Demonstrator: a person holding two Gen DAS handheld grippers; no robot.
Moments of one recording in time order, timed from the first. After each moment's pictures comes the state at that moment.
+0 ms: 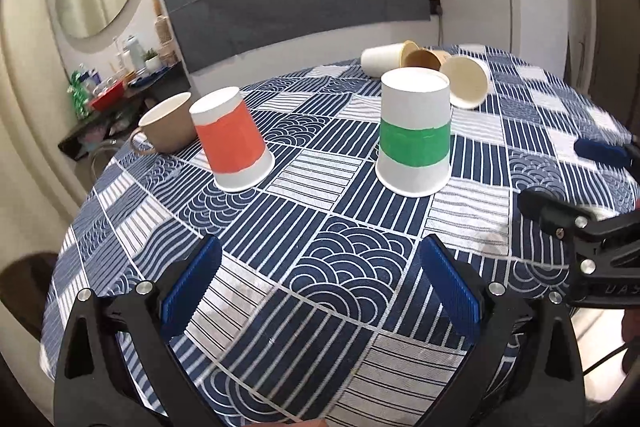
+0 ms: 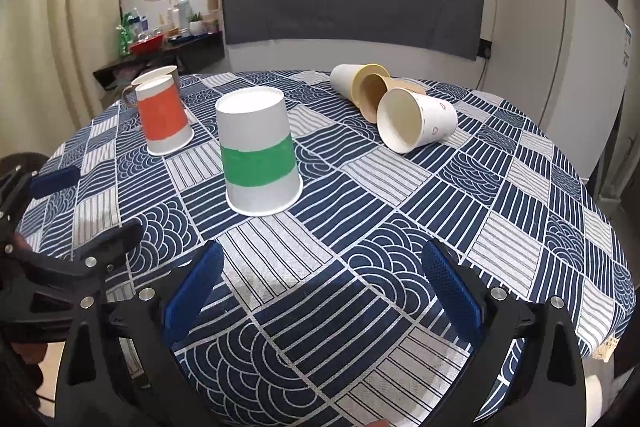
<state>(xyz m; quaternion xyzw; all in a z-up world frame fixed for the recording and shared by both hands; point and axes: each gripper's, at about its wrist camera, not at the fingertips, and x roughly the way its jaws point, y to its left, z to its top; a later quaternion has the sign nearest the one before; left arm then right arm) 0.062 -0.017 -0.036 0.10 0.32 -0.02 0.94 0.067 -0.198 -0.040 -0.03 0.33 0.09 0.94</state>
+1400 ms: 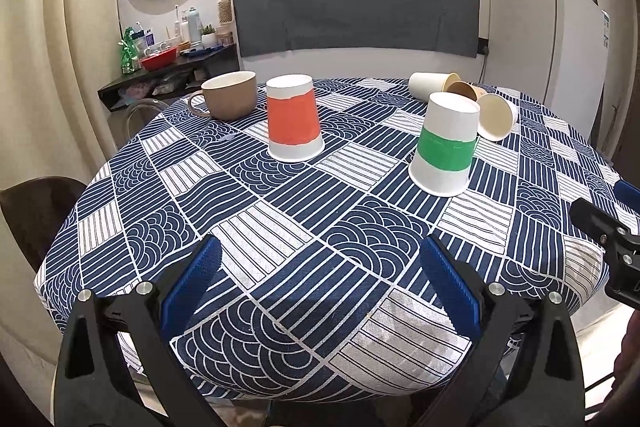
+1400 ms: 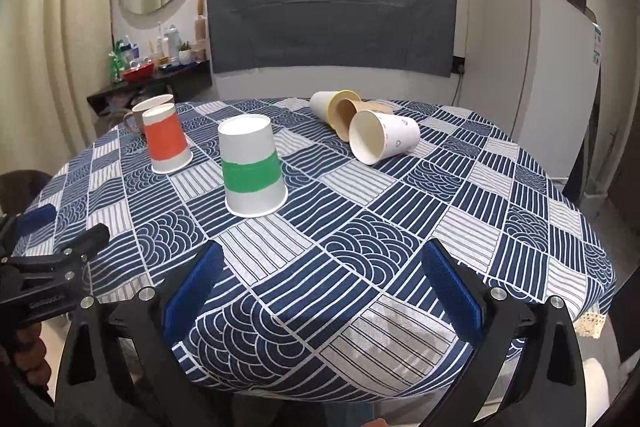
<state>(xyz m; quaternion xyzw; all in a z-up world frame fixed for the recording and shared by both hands) 0.012 0.010 -0.027 0.01 0.30 0.05 0.95 0.014 -0.215 -0.018 -0.02 0.28 0.06 0.96</state>
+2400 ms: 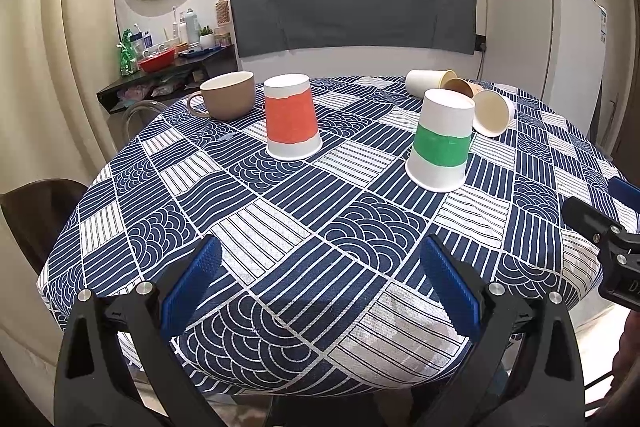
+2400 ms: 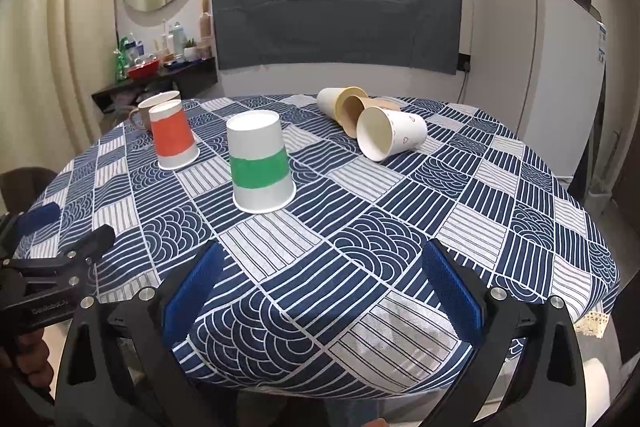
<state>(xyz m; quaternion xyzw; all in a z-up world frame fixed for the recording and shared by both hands) 0.007 0.007 -0.025 0.02 0.30 0.05 0.95 0.016 -0.212 -0.020 -0.02 0.29 0.07 0.95</state>
